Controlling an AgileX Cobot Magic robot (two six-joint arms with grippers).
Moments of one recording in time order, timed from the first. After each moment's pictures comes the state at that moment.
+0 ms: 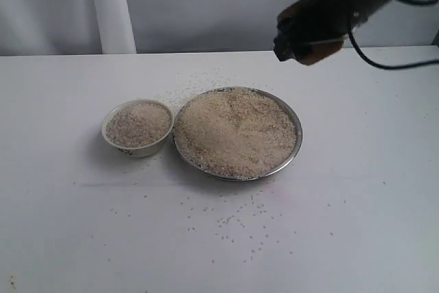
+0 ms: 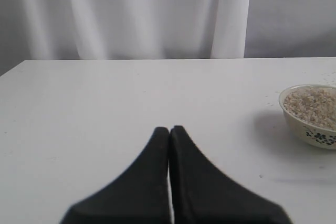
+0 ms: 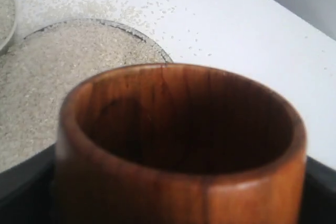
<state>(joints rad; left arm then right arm) -0.01 0.00 0.00 -0.04 0.35 0.04 0.33 1.76 -1.51 0.09 0.76 -0.35</state>
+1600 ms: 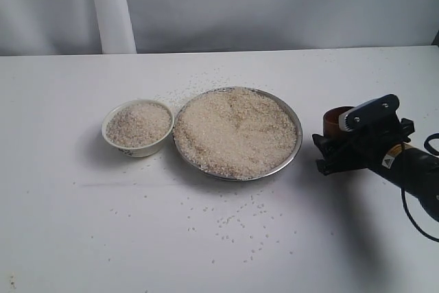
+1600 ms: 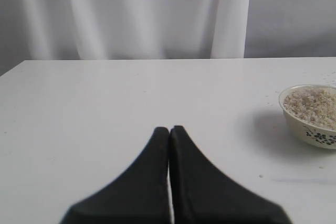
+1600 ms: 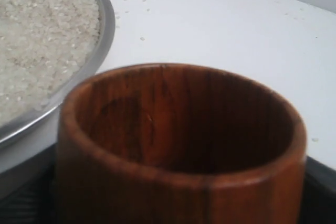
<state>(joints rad) -0.01 0.00 0.00 -0.04 0.35 0.04 0.10 2.05 -0.61 -0.24 -0.90 -0.15</state>
